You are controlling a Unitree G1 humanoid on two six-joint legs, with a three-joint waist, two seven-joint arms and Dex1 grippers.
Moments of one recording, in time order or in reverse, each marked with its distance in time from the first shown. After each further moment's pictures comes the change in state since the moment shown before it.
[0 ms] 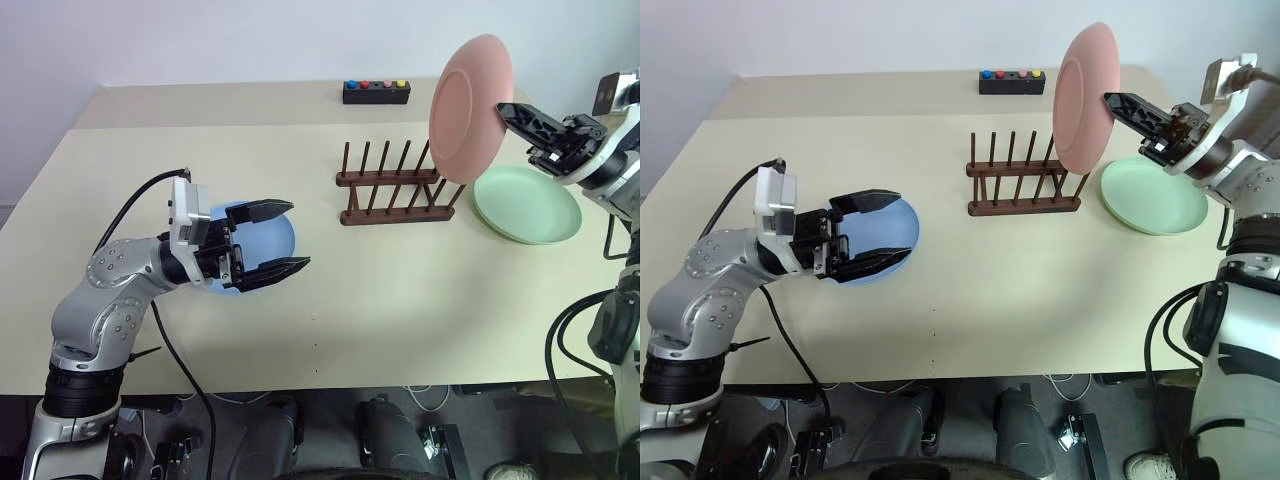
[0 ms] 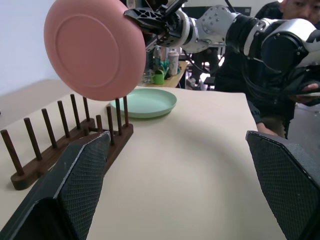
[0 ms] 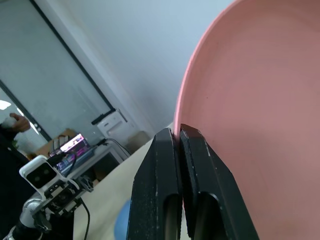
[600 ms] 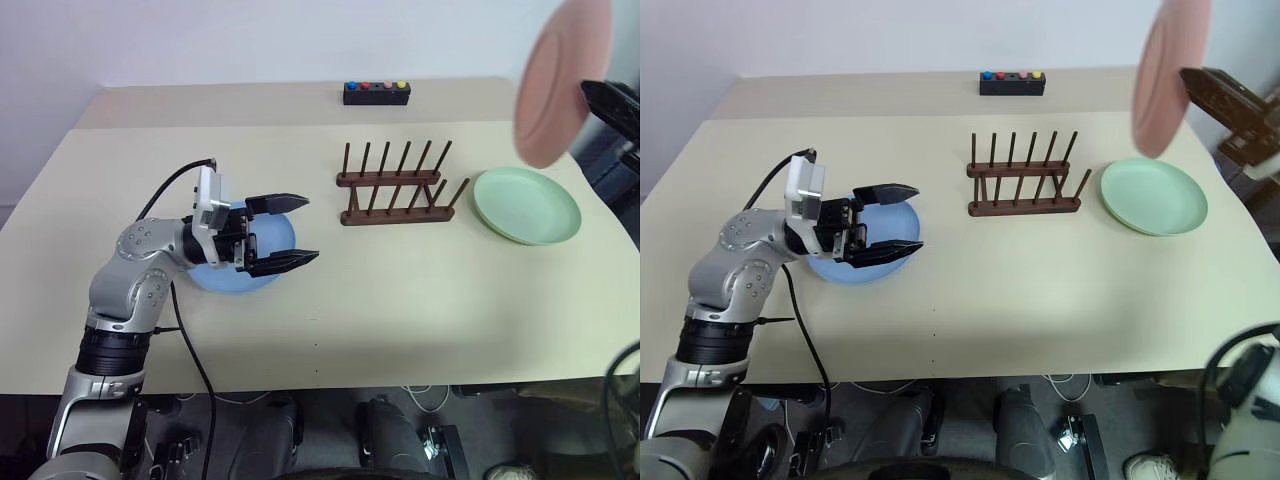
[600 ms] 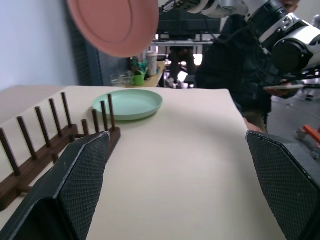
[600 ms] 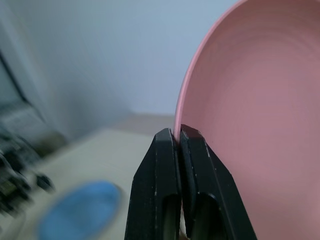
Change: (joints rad) left arm -0.157 -0.062 -0.088 0.235 0.091 -0.083 -0.154; right arm 0.287 -0.068 -0.286 -0.568 0.269 0.181 -0.398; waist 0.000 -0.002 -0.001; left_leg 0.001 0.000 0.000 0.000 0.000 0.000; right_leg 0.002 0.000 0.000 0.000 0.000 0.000
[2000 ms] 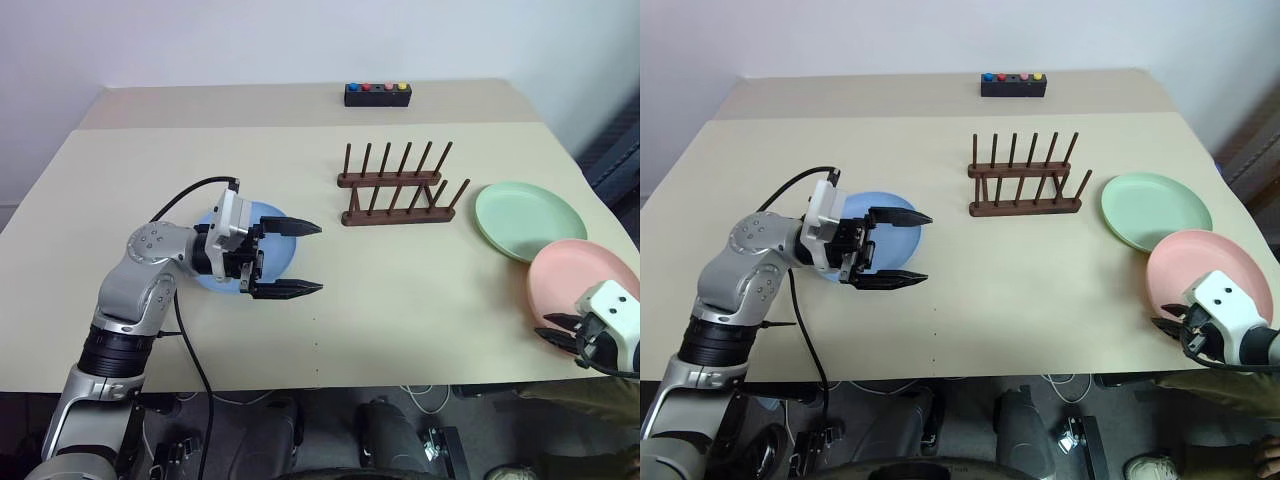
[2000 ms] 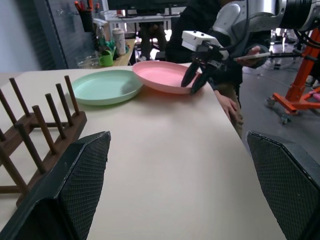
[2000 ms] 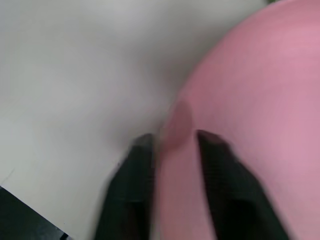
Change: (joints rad) left arm -0.001 0.023 -0.085 0.006 0.082 -0.055 -0.134; right arm 1.137 -0.062 0.054 -0.503 -0.710 -0.533 0.007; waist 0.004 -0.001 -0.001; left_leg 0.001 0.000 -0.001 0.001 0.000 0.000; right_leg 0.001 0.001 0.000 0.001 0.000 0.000
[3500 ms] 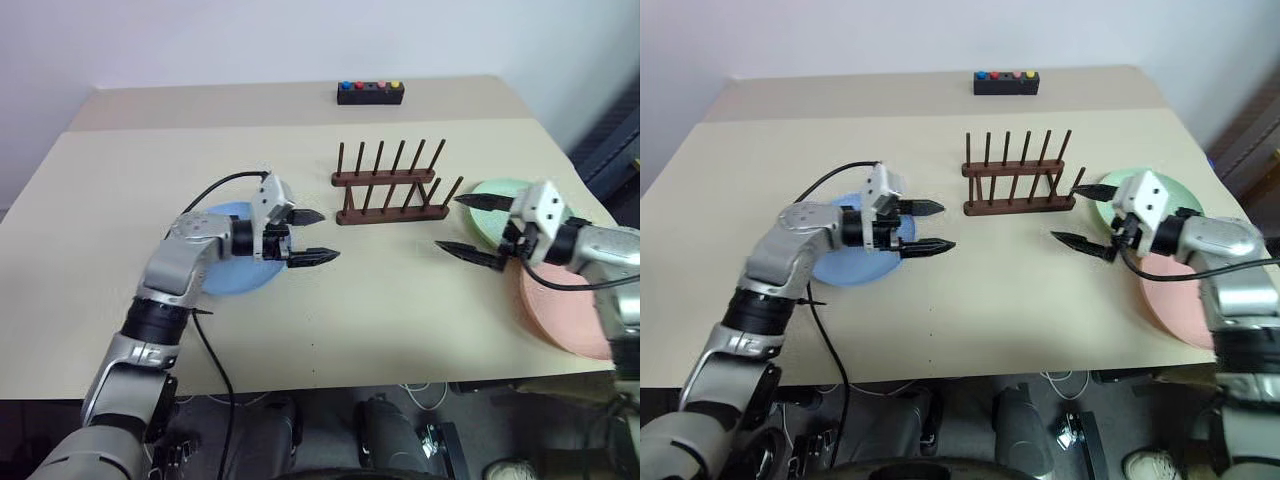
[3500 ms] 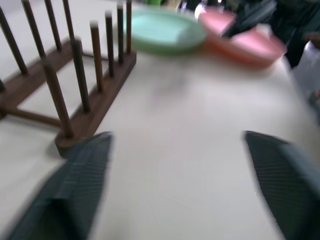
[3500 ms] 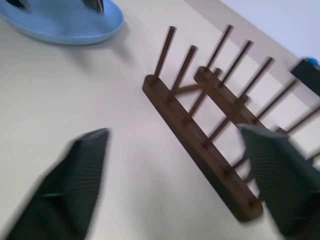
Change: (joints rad) left arm -0.146 -0.089 -0.028 0.139 0.142 0.241 0.190; right arm -0.691 0.041 0.353 0.294 0.182 -0.334 0.152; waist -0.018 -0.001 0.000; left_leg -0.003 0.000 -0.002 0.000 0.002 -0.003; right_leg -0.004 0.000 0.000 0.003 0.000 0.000
